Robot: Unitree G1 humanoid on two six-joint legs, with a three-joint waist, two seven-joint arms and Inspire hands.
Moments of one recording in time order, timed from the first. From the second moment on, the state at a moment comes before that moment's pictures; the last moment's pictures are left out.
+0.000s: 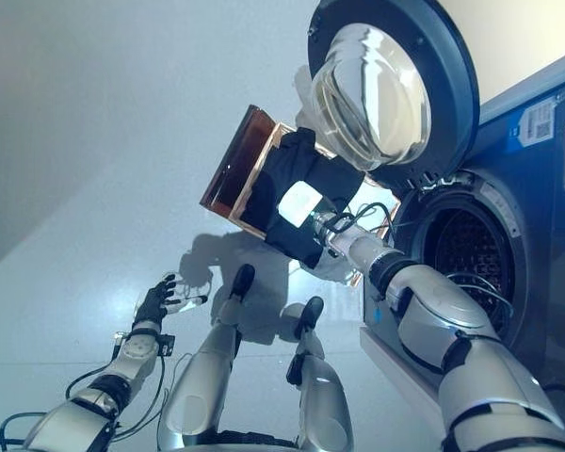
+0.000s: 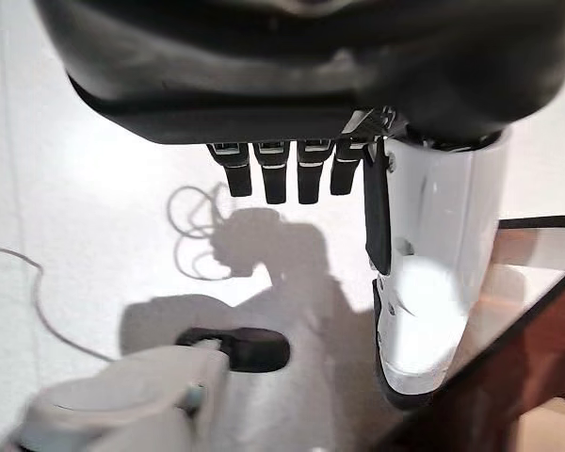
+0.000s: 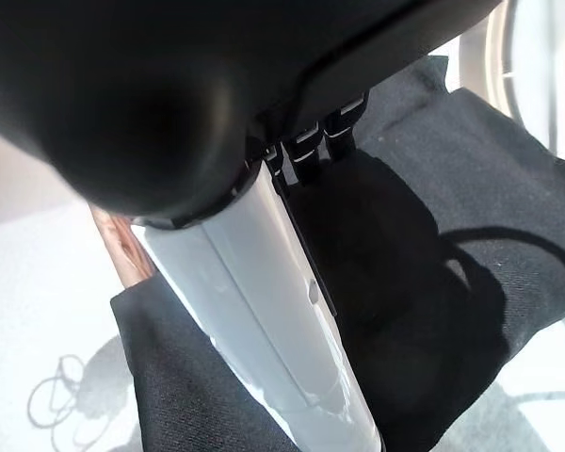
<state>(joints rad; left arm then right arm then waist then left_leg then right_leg) -0.37 0.34 -0.33 1.08 -0.29 -0.23 0.29 -1.09 -0.48 1.17 0.97 -1.01 -0.06 -0.22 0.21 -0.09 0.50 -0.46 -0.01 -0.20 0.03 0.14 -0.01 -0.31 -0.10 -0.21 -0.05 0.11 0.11</state>
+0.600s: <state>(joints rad) -0.39 0.34 -0.34 0.98 -0.33 -0.25 0.30 -1.14 -0.51 1.13 1.00 -0.96 -0.06 -0.27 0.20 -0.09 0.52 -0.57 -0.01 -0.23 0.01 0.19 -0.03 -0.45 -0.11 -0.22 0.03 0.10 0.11</state>
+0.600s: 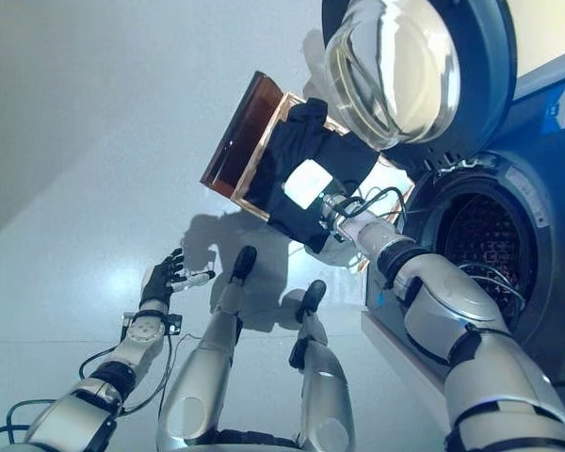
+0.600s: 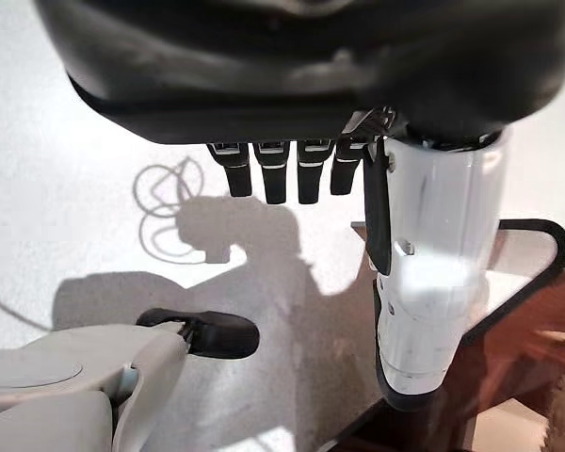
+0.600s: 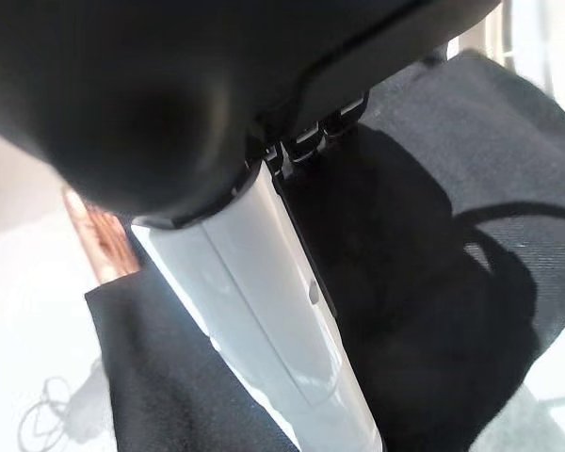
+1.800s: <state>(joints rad) -0.38 0.35 -0.37 0.91 -0.33 -0.27 0.31 -1.22 -0.57 1.13 1.00 -0.96 -0.04 -0.32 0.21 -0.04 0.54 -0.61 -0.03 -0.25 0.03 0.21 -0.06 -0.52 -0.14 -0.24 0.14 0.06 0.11</state>
